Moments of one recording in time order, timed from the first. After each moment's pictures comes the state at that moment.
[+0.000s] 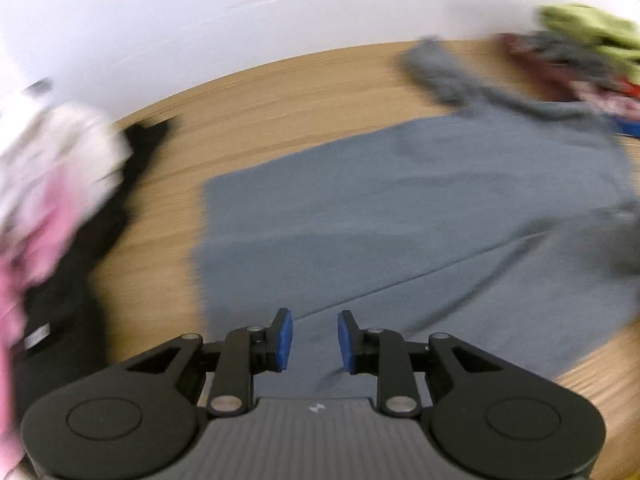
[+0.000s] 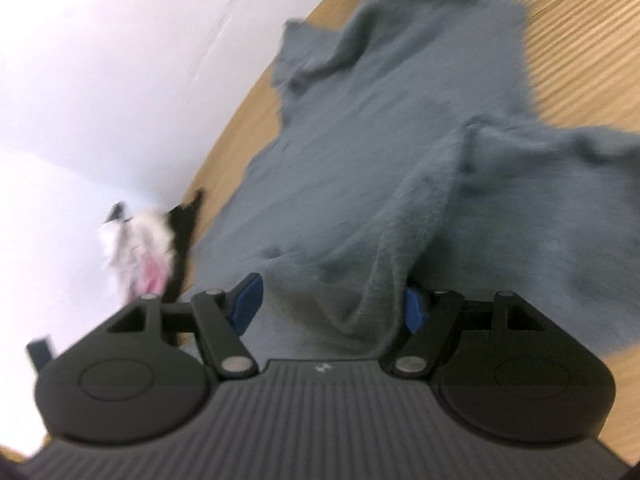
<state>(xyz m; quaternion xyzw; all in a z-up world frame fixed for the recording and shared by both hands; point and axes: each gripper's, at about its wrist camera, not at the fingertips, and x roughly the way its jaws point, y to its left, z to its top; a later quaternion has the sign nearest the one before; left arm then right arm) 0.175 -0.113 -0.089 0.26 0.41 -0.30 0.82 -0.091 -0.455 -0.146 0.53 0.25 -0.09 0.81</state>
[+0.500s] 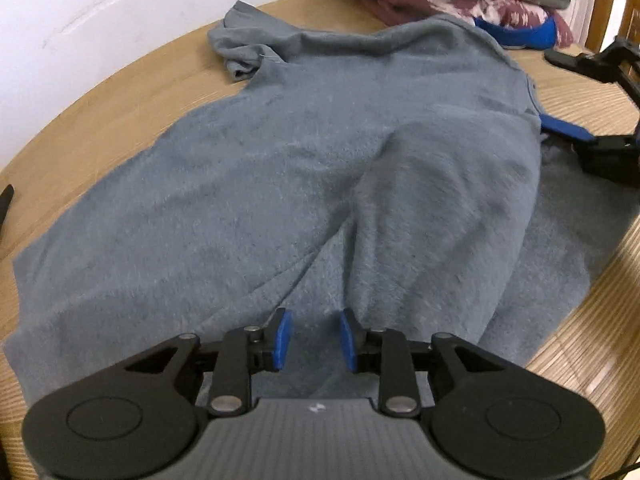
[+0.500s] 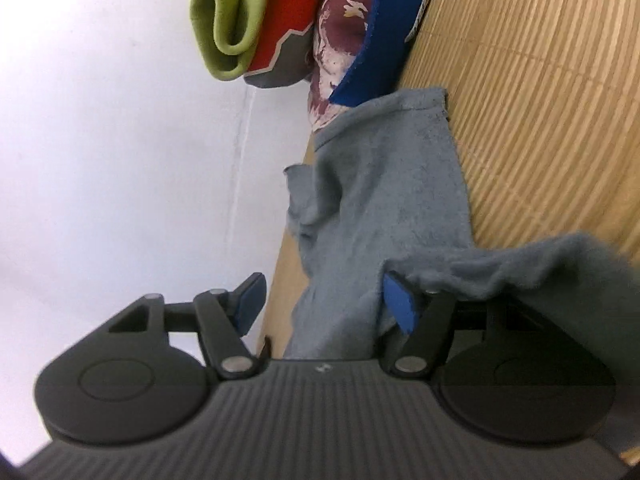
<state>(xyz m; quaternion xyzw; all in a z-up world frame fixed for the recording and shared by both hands) 0.115 -0.241 -0.161 0.34 0.41 -0.41 0.74 -0.135 -0.489 -0.169 0.62 0.03 -0.16 0.77</state>
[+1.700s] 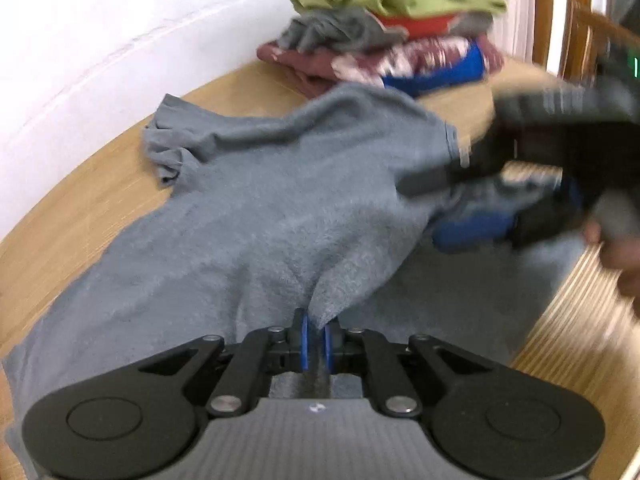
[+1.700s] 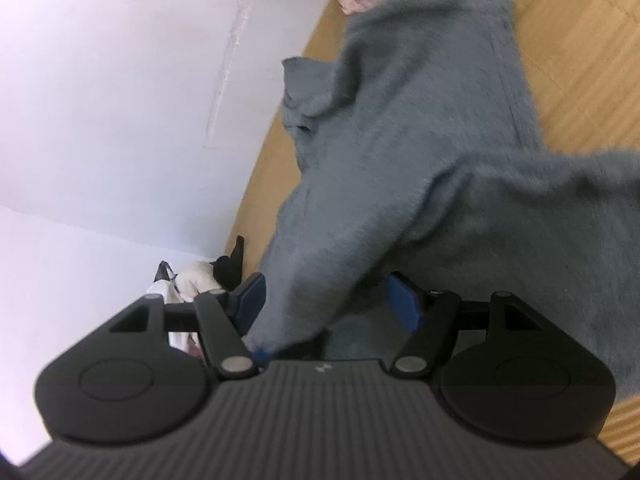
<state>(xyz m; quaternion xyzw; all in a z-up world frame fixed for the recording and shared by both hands) 0.063 -0.301 -0.130 0.33 0.33 -0.48 0.74 -0.114 -0.465 -0.168 0.61 0.18 -0.08 0.77</state>
